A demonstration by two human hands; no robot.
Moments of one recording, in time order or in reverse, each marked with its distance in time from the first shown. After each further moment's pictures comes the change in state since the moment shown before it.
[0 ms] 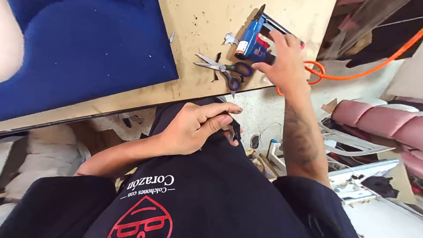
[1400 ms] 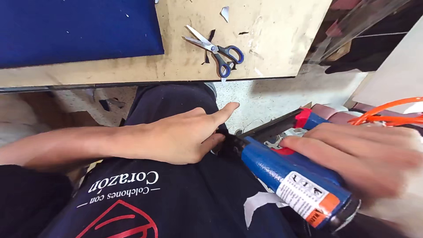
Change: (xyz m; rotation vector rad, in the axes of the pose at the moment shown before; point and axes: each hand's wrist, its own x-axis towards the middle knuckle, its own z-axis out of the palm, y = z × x) left_hand 0.000 0.017 0.026 0.521 -0.412 -0.305; right_hand -0.178 -0.118 -0.172 -0.118 -0.333 -0.640
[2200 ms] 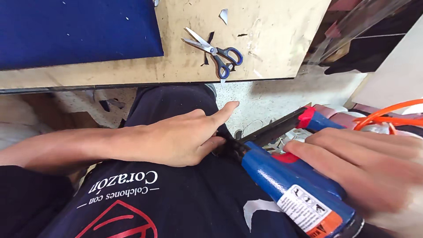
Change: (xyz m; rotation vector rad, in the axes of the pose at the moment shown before) left_hand 0.000 0.000 -0.002 0.035 0.025 0.054; right_hand -0.005 -0.003 -0.006 -0.038 -0.042 0.000
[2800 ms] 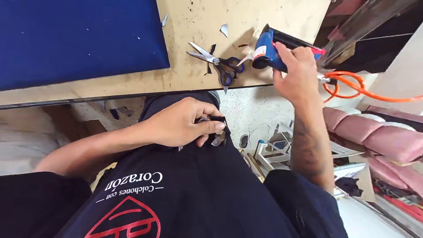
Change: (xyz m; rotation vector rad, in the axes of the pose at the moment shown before) left_hand -0.004 -0.023 -0.014 -0.523 0.101 -0.133; right_hand 0.075 0.195 0.138 -0.064 0.289 0.496
